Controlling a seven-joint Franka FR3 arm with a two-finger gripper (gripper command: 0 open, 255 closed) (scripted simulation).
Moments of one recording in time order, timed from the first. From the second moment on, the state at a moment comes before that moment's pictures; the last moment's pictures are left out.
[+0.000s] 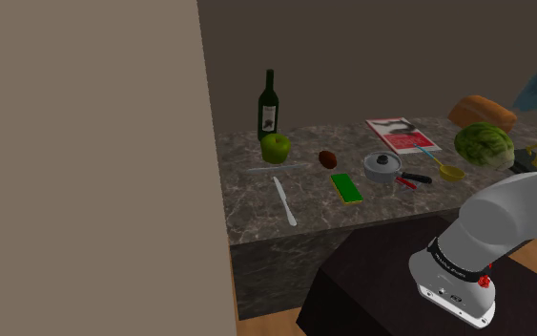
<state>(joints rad) -0.33 -0.50 -0.82 -1.52 -0.17 1.37 -1.05</state>
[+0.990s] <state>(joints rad) -0.36 -0.56 -0.94 -1.63 -0.22 1.46 -1.18</state>
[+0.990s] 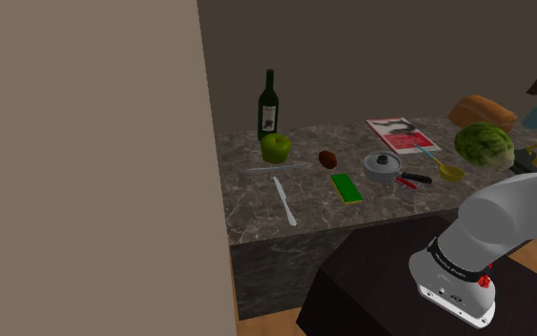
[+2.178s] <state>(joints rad) -0.44 -0.66 -0.93 -1.94 -0.29 1.68 -1.17</state>
